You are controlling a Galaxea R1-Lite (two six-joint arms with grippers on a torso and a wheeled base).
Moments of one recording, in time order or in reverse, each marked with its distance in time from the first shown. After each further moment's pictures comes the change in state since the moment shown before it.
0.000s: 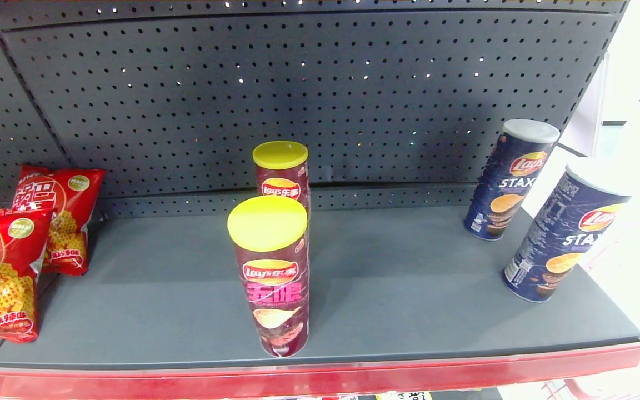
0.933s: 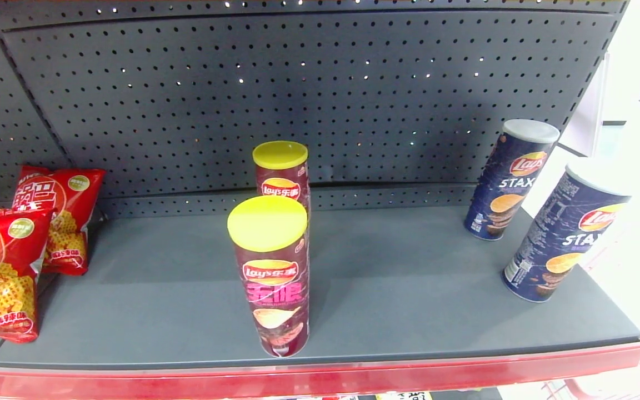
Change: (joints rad) left arm 0.000 0.000 0.000 0.000 0.000 0.000; right arm 0.000 0.000 0.000 0.001 -0.003 -0.003
